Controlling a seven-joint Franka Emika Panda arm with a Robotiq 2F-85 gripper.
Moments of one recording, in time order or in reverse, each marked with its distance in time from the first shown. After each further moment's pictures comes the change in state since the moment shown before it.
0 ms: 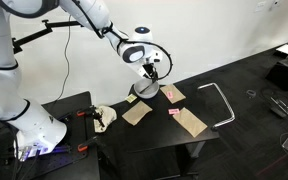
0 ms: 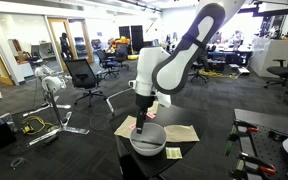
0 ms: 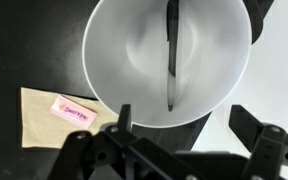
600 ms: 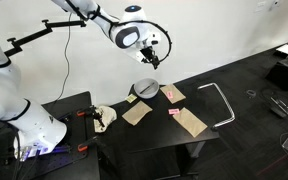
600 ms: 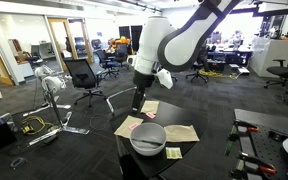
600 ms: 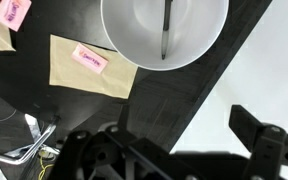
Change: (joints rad) arm 0.031 -0.204 -0.016 -0.065 -0.013 0.000 0.004
